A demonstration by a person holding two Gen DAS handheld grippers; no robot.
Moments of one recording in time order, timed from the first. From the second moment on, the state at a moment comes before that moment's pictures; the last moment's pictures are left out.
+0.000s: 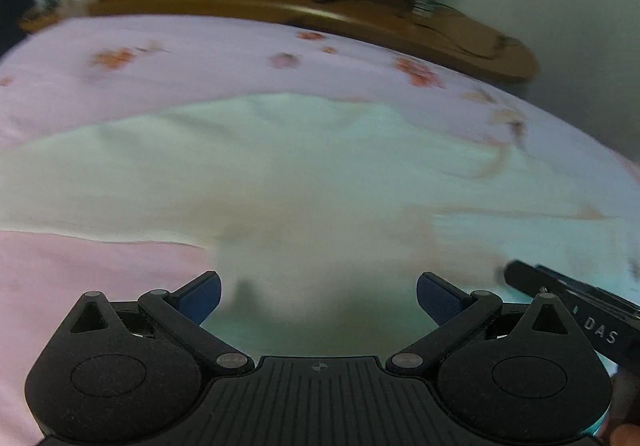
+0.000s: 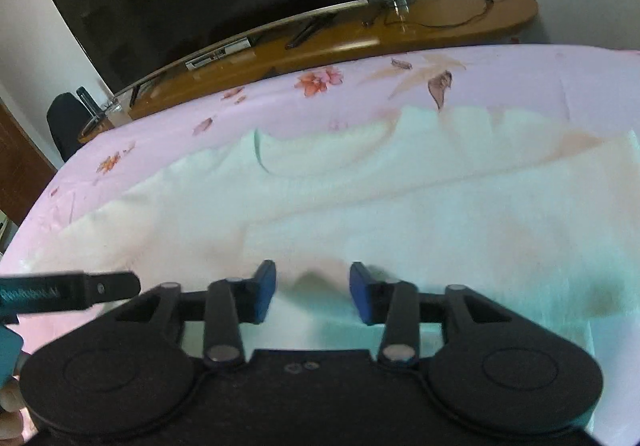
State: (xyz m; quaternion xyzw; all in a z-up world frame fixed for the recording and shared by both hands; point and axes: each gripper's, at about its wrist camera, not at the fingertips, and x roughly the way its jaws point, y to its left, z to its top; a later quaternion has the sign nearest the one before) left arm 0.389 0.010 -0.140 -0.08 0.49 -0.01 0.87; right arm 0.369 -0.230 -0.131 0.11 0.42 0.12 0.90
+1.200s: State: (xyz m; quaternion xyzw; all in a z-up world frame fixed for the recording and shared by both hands) left arm 0.403 -0.037 -0.163 -0.33 0.41 -0.05 0.85; right arm 0.292 -0.341 -0.139 0.11 0.39 -0.06 0.91
